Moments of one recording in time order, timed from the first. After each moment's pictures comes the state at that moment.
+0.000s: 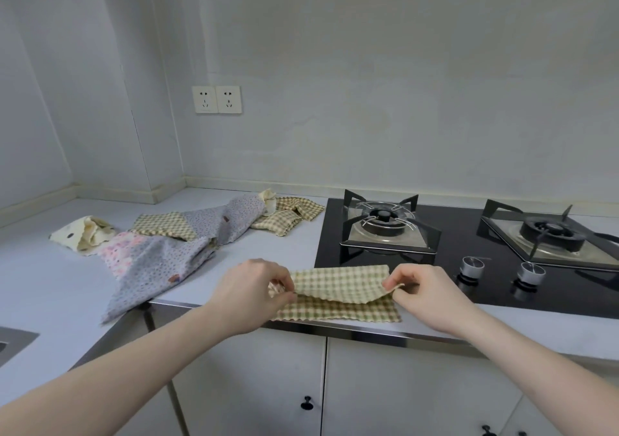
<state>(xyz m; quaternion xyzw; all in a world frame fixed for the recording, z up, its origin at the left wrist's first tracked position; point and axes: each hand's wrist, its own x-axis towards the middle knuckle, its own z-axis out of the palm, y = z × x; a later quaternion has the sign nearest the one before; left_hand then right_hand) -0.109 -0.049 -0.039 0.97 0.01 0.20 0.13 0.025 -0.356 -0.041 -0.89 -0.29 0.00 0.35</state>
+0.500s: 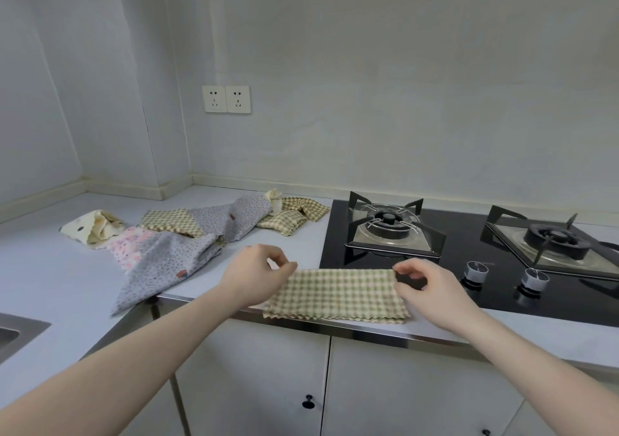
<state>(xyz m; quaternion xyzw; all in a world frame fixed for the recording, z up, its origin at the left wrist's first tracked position) -0.084 -0.034 -0.037 0.94 0.13 0.19 0.26 0.037 -0.354 -0.050 -0.89 -0.26 -0.04 0.37</state>
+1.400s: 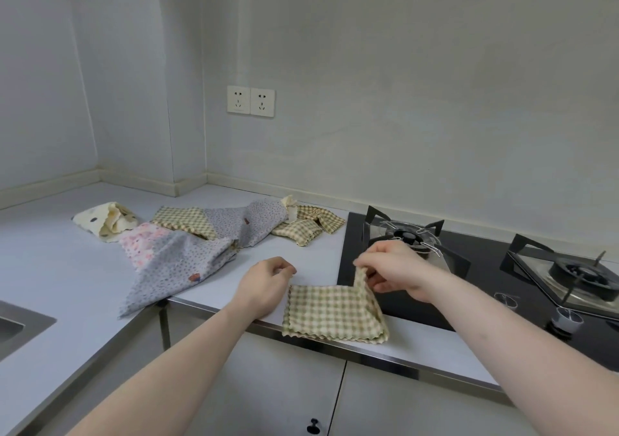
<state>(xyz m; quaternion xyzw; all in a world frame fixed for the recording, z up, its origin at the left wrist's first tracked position) -0.039 0.010 -0.089 0.87 0.19 0.18 0.41 0.047 -0.232 0.021 -0.83 -0.18 0.20 0.48</state>
